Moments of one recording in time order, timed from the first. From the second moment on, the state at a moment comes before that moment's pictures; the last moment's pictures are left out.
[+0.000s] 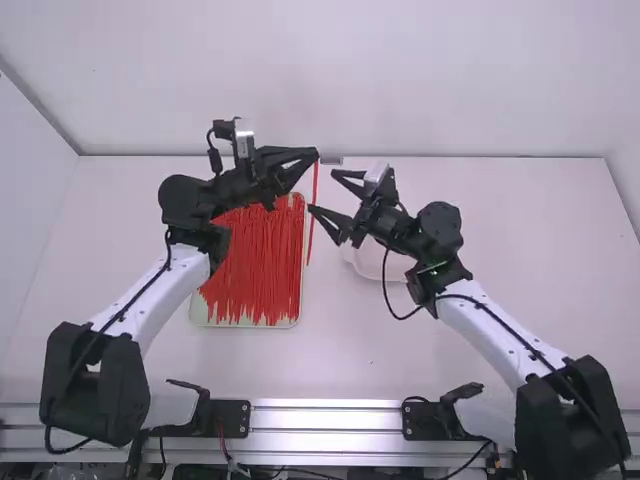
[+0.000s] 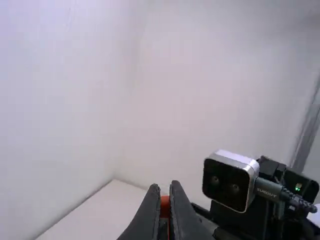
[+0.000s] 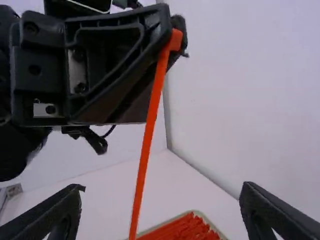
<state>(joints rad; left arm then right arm) -0.19 1.43 0.96 1.05 0.95 -0.71 0.43 1.33 0.75 0.79 -0.68 0.19</state>
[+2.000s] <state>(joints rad) -0.17 1.47 1.05 0.79 1.07 -0.59 0.18 1.41 0.75 1.01 -1.00 0.47</state>
